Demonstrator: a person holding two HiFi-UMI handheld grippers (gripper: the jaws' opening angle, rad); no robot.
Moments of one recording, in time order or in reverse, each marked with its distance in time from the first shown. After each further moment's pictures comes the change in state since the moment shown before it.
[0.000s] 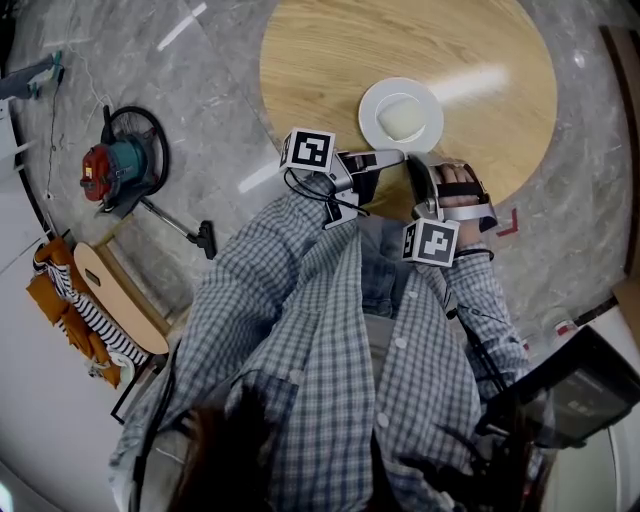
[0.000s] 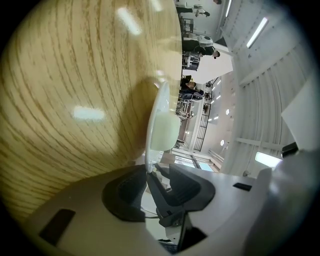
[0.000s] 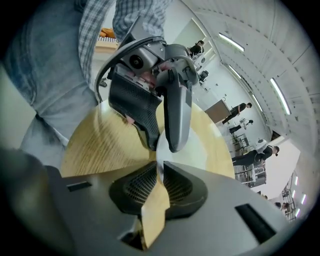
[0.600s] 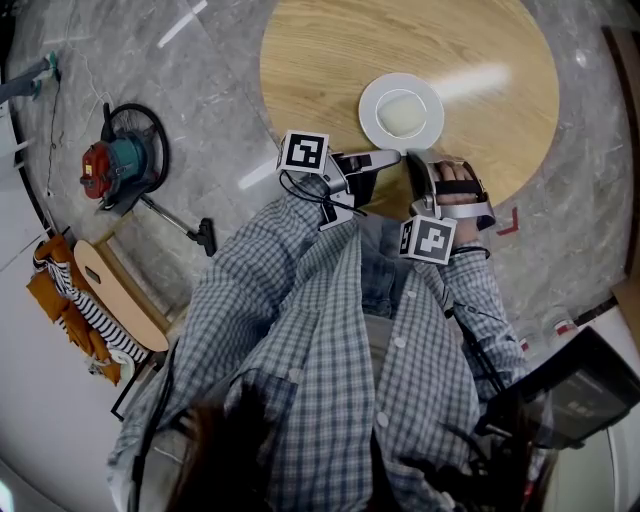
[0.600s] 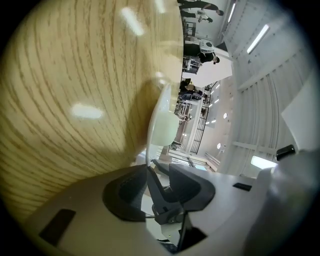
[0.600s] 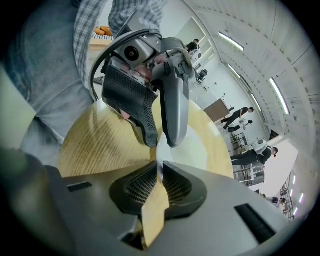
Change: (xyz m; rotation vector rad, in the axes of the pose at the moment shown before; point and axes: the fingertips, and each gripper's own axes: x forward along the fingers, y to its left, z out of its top) left arm -0.004 -0.007 -0.004 -0.036 -0.012 -0.063; right arm 0.004 -0.003 -0.001 0.007 0.021 -0.016
